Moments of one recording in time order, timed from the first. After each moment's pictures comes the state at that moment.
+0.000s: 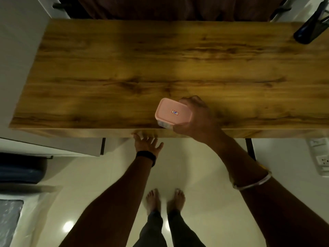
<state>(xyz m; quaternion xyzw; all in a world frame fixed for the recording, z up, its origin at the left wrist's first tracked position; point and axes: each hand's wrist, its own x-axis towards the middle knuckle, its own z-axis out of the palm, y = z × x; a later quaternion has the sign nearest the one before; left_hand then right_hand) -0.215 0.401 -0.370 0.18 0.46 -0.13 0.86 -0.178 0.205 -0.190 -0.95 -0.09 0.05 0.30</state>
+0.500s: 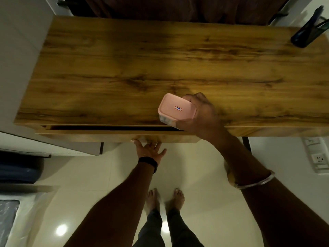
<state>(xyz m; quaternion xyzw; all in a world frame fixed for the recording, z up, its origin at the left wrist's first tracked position) -0.249 0.414 -0.378 0.16 0.44 -0.14 0.87 -0.193 0.226 -0.165 -0.94 -0.07 0.04 0.32</state>
